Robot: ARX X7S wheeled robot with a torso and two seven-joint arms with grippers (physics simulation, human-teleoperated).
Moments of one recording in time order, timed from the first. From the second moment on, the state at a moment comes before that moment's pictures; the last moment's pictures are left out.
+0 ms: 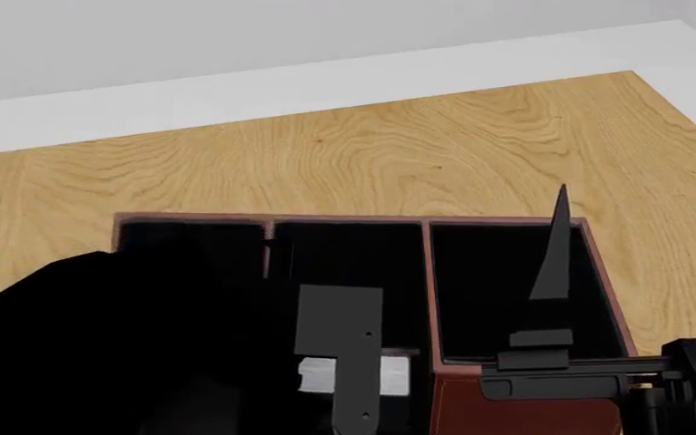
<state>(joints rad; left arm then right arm) -1.34 -0.19 1.29 -0.15 -0.23 -0.95 0.84 0.14 0.64 -0.02 -0.71 0.44 0.20 0.35</state>
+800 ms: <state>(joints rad) -1.29 -0.13 1.32 -0.36 -0.20 -0.80 0.83 0.16 0.64 -0.04 -0.69 0.44 0.20 0.34</state>
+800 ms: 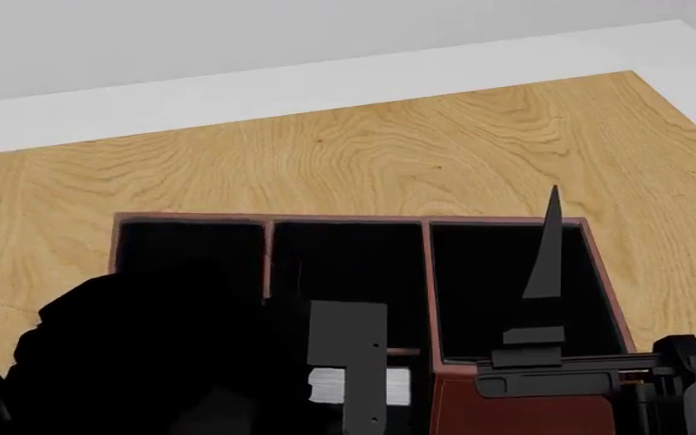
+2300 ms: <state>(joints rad) -1.29 -0.12 1.26 -0.43 -0.22 -0.72 0.71 0.17 0.64 -0.05 -0.69 0.44 0.20 0.35</state>
